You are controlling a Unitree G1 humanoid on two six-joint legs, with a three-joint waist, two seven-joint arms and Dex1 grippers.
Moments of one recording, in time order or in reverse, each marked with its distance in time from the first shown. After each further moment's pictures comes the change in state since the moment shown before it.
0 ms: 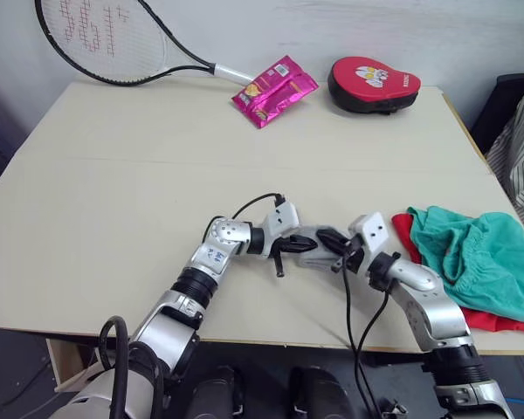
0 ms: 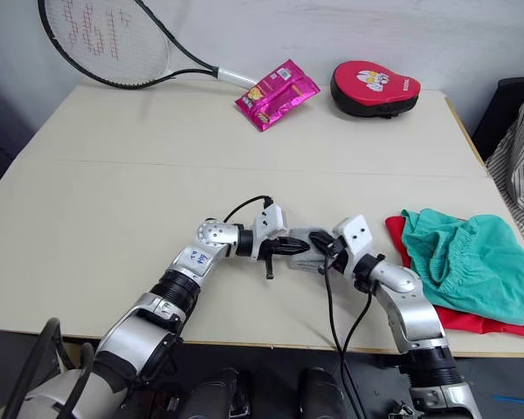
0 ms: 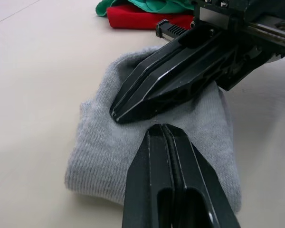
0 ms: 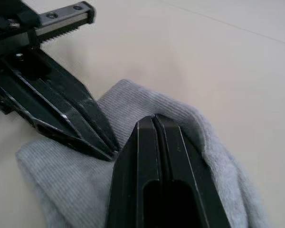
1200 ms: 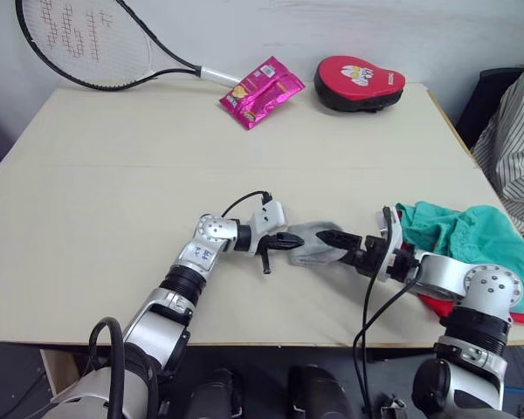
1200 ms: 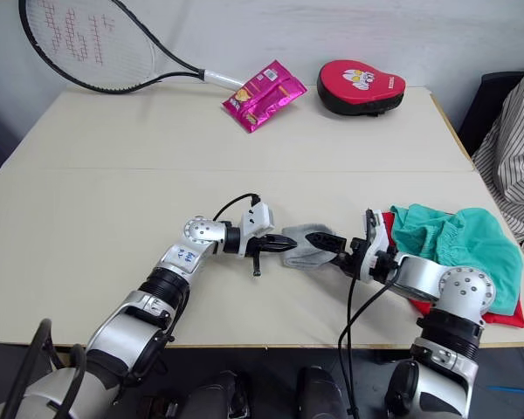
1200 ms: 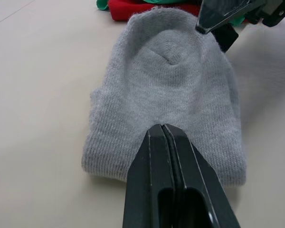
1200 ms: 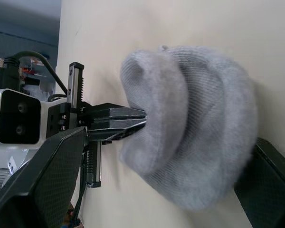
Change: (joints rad) left arm -0.005 0.064 0.022 0.032 -0.004 -0.058 -0.053; right arm -0.281 0.186 -0.588 0.086 0.879 1.333 -0.632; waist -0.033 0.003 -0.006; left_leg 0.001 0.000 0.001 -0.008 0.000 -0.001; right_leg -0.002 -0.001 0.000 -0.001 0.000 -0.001
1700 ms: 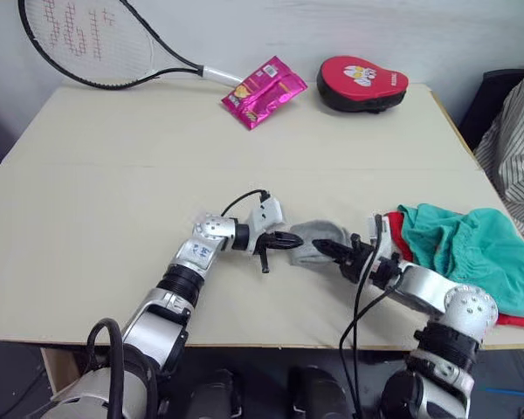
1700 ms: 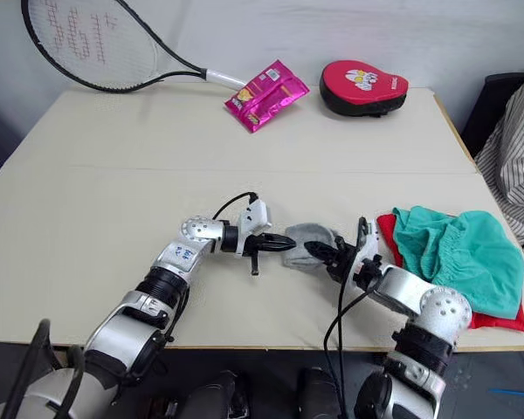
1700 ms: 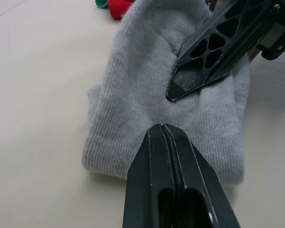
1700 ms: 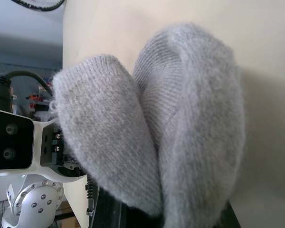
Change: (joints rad) left arm 0.008 0.023 0.044 -0.084 -0.070 0.113 -0.056; right arm 0.118 0.183 -0.121 -0.150 0.157 -0.078 -0.207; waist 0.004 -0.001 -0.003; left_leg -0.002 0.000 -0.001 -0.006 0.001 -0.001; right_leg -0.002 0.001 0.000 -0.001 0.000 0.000
